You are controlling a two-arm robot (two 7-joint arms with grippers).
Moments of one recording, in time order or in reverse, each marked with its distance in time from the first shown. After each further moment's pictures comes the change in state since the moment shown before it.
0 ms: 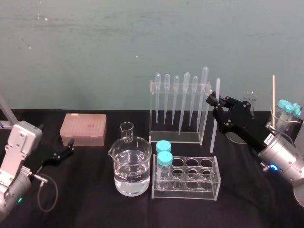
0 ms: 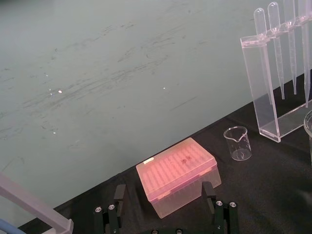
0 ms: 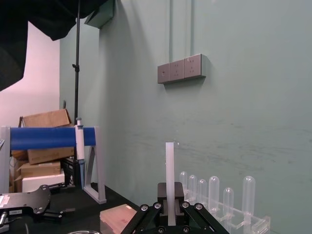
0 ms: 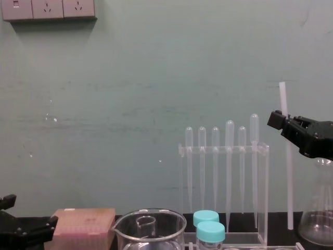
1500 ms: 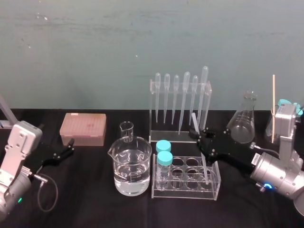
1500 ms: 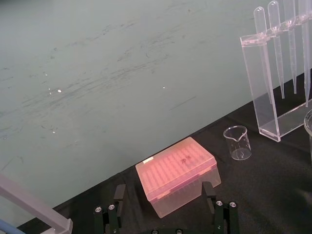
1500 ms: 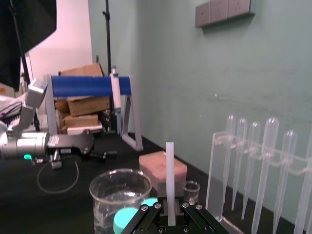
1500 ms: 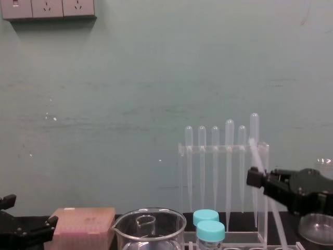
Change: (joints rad) left arm 0.000 0.000 0.000 0.000 0.000 0.000 0.000; right arm -0.001 0.072 -0.115 -0.014 -0.039 0.126 0.054
